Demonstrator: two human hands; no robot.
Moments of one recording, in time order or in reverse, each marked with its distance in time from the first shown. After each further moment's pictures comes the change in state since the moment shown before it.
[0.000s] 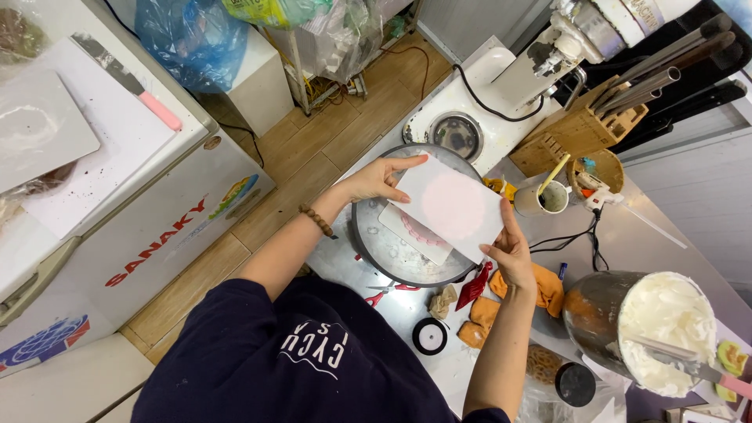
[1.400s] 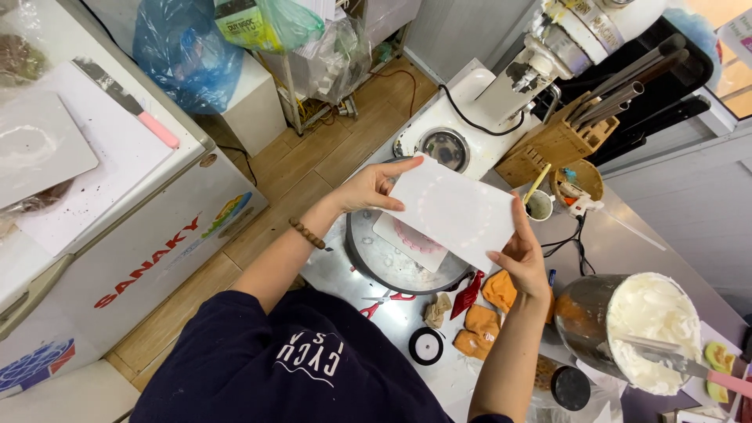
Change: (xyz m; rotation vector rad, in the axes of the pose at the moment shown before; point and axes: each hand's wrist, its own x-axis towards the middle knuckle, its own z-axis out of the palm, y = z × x) left_hand -0.016 0.039 0.018 -0.002 0.014 0.134; right_hand -0.013 -0.070 0.027 -0.115 -0.158 -0.228
